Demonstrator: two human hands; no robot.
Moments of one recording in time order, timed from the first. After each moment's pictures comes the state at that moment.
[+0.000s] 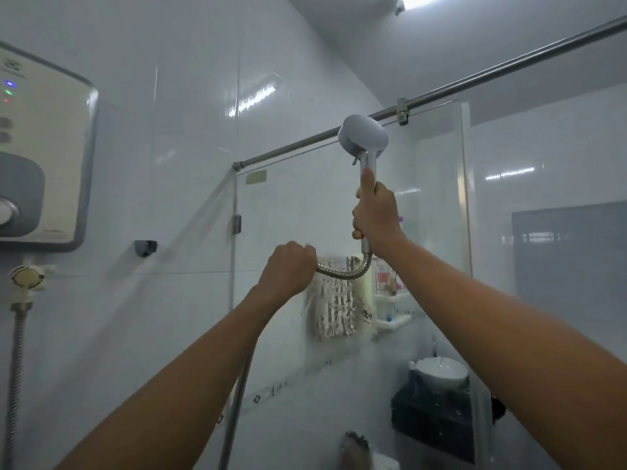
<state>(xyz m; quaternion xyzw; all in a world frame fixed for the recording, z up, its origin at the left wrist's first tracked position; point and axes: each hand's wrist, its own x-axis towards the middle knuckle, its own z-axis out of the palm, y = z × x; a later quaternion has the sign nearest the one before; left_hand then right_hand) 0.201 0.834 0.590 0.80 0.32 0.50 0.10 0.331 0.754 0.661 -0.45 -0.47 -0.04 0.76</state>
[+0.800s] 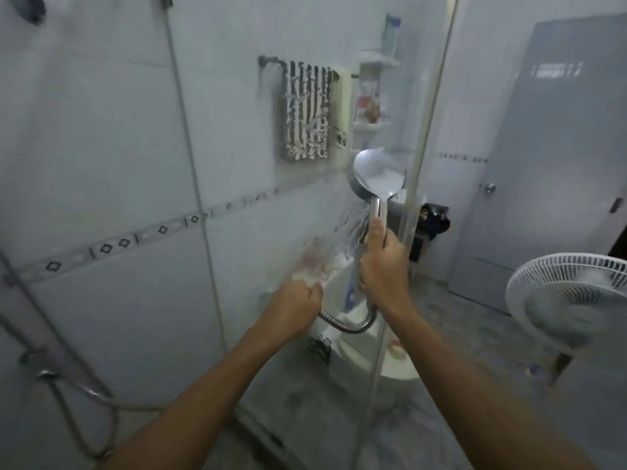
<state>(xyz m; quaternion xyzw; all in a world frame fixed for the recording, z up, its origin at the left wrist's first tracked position) 0.218 0.701 0.258 0.87 0.36 0.19 0.27 0.357 0.633 0.282 -0.66 -0.35 0.00 0.67</state>
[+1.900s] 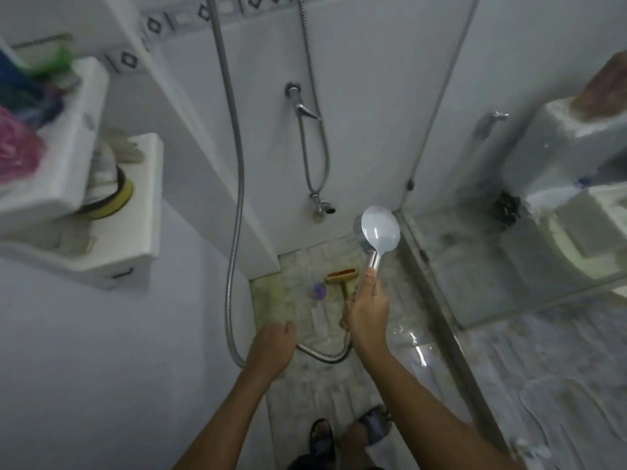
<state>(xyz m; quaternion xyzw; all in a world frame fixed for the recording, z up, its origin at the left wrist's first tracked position) -0.174 0.533 -0.058 0.50 0.78 0.02 0.38 -0.011 0.569 -0.041 -0.65 -0.28 0.49 0.51</state>
